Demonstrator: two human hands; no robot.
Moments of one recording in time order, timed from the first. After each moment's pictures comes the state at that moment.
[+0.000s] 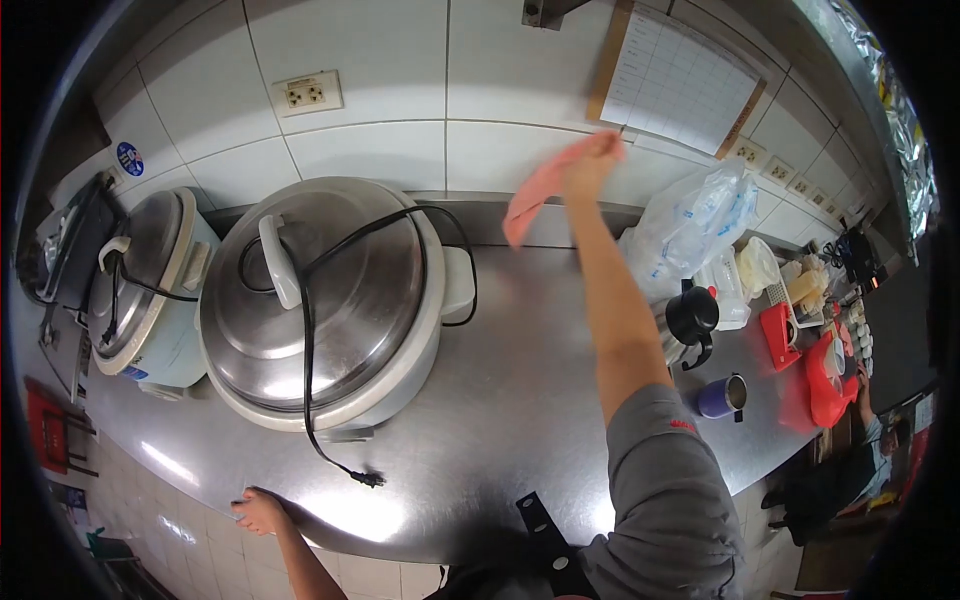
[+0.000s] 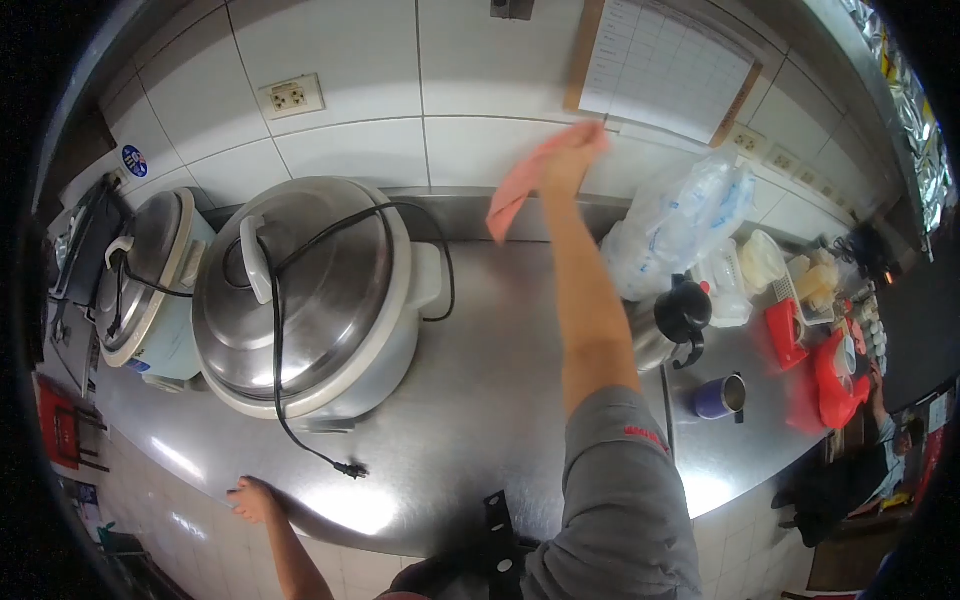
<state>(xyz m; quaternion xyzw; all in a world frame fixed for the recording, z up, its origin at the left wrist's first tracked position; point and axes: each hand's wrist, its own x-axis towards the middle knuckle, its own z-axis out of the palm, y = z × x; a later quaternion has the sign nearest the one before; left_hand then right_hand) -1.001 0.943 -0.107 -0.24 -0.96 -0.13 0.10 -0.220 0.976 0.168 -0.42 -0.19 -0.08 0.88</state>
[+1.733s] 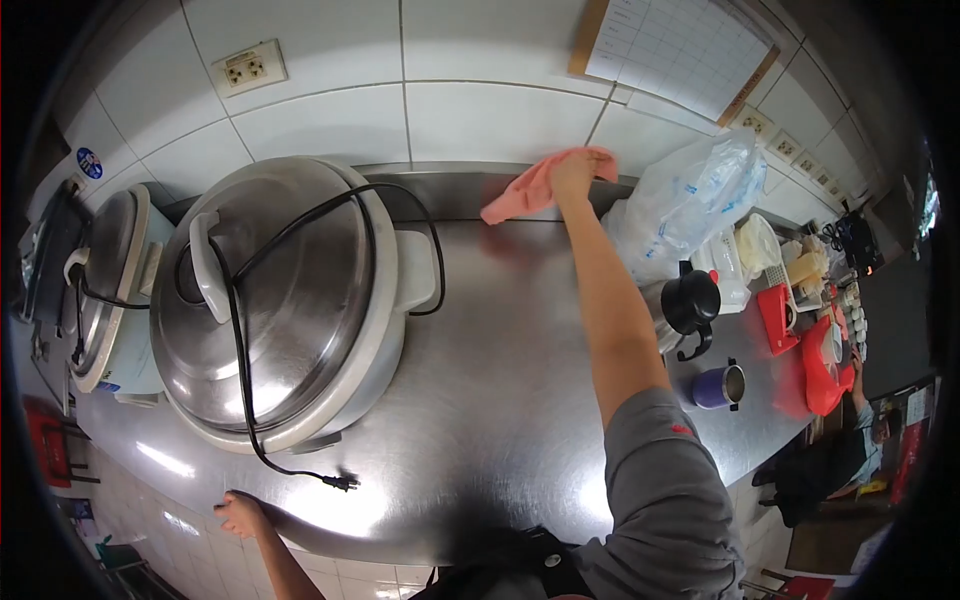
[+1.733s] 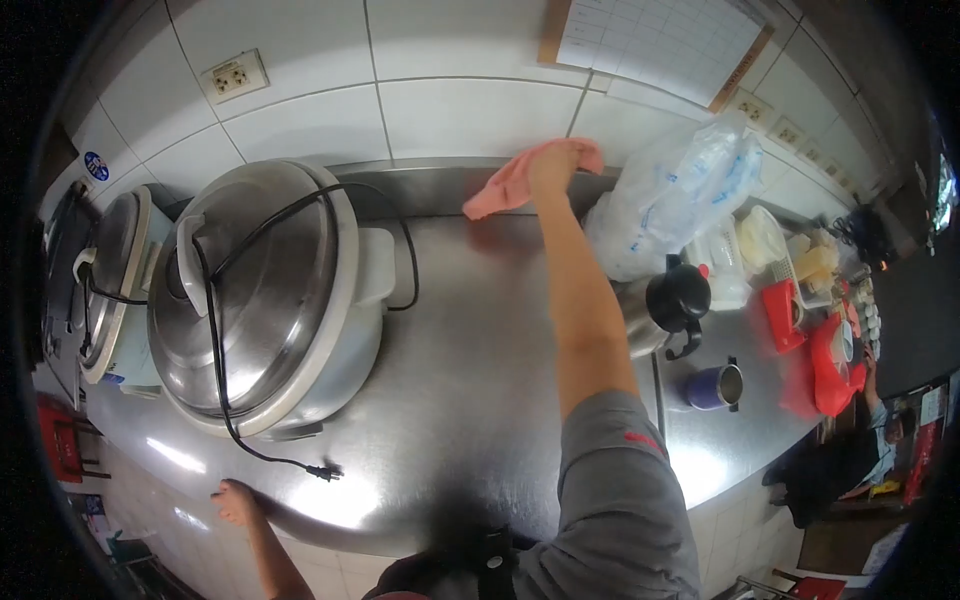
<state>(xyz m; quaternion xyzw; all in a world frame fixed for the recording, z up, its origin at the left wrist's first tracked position) -1.007 0.950 -0.108 -0.23 -0.96 -0.11 0.09 -0.142 0.958 0.052 -0.92 -0.32 -0.20 -0.04</state>
